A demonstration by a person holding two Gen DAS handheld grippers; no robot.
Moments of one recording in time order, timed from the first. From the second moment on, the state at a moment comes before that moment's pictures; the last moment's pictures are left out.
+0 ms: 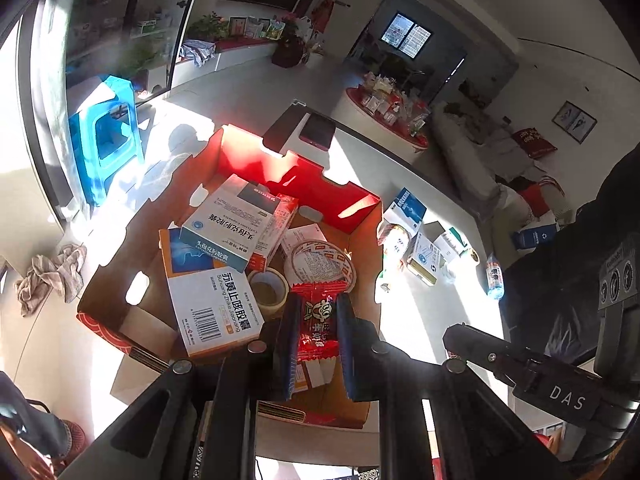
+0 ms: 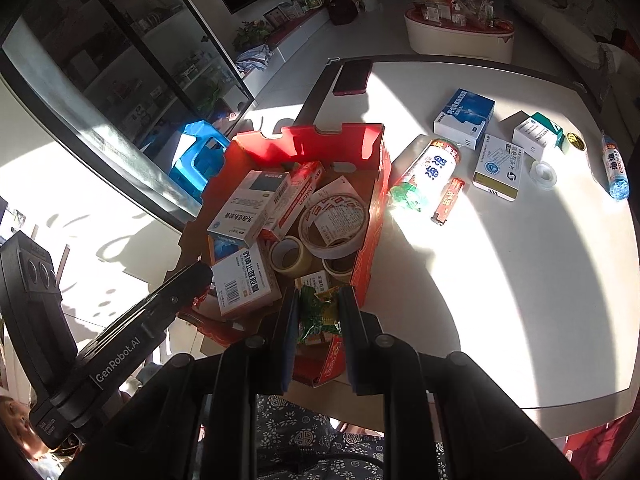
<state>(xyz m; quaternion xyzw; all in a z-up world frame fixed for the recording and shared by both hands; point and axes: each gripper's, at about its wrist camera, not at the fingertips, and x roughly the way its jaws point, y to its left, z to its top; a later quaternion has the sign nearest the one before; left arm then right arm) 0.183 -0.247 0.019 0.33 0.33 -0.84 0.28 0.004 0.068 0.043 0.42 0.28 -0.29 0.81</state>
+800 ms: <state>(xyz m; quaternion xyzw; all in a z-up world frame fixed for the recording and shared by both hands) 0.201 -0.254 0.028 0.30 0.27 -0.84 0.36 0.051 0.076 0.055 0.41 0.29 -0.27 0.82</state>
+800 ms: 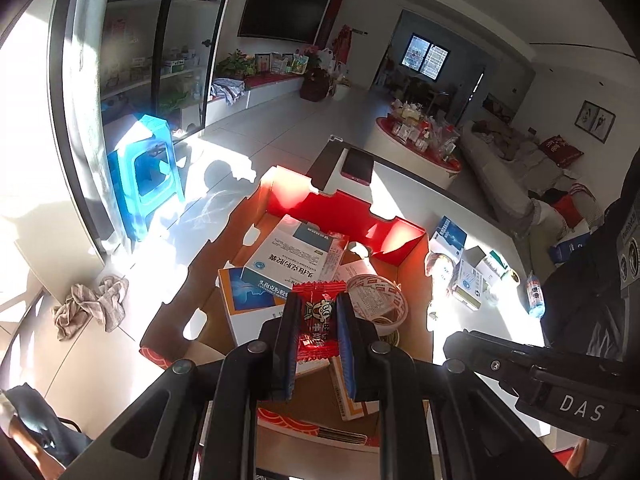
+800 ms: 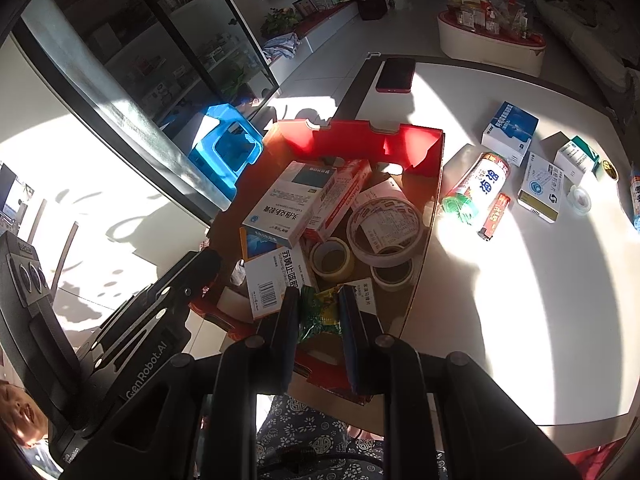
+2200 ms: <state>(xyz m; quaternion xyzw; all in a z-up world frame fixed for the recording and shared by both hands) 0.195 -0.248 0.033 0.29 0.21 -0.83 0.43 0.057 0.073 0.053 0.41 0.28 -0.28 0.82</state>
